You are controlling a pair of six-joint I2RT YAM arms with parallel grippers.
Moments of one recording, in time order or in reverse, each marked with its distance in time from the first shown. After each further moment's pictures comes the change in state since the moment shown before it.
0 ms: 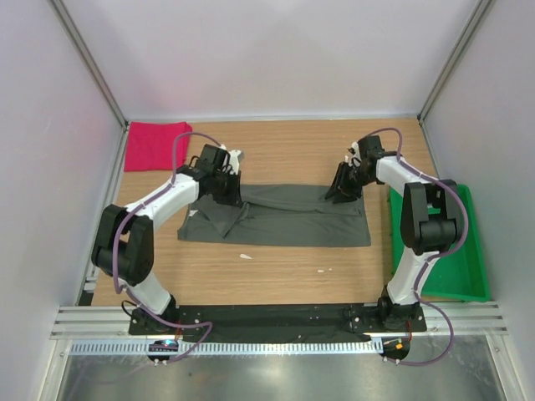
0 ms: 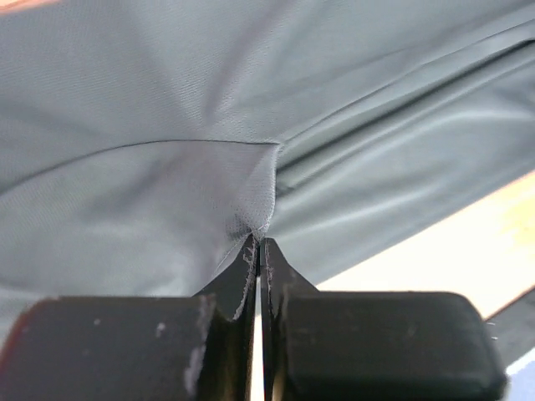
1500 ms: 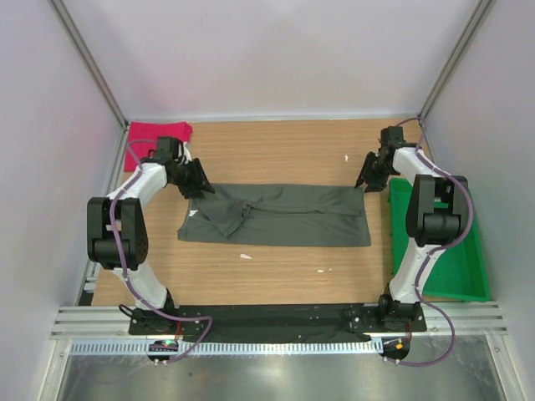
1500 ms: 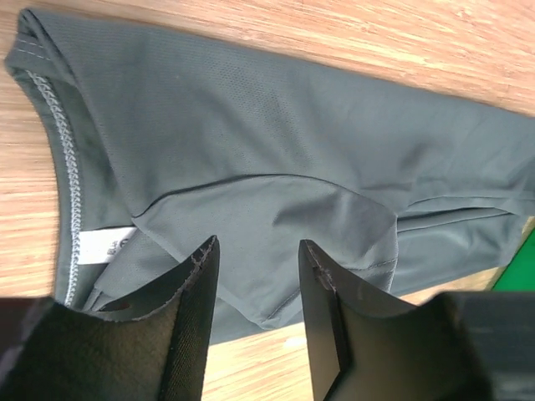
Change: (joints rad) left arm 0.345 0.062 0.061 -0.069 0.081 -0.233; right arm -0.154 0.066 0.125 -0.037 0.305 -0.037
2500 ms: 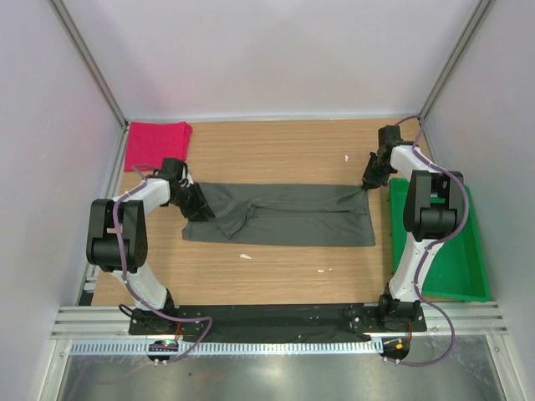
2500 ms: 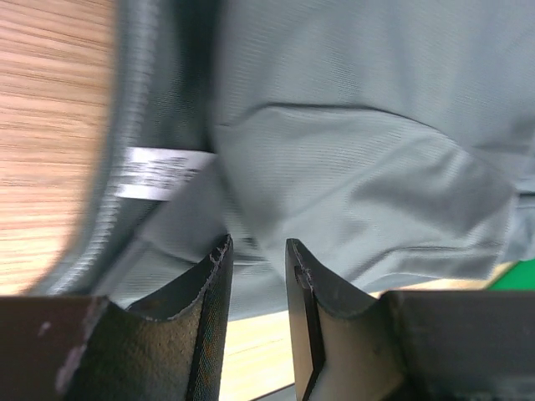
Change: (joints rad) left arm -0.008 -0.025 -0.220 0.044 0.000 -0.098; right arm 0.000 0.064 0.047 0.001 0.099 0.000
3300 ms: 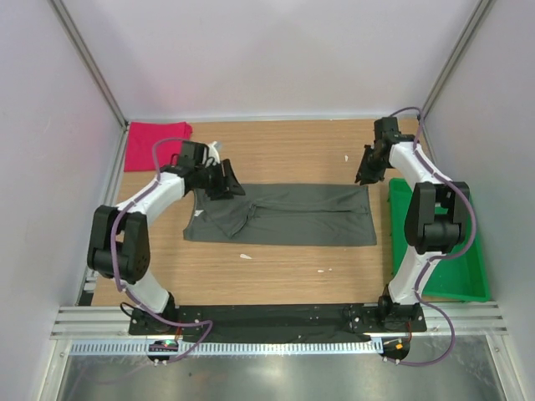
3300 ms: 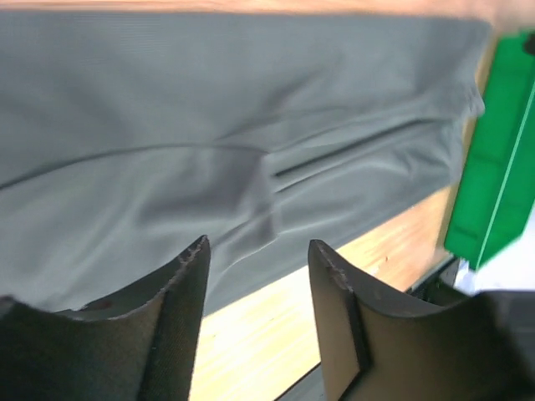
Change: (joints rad) left arm -0.152 -0.101 0.117 0.103 0.125 0.048; right arm 0.051 -0.108 0.055 -0.113 0.000 -0.004
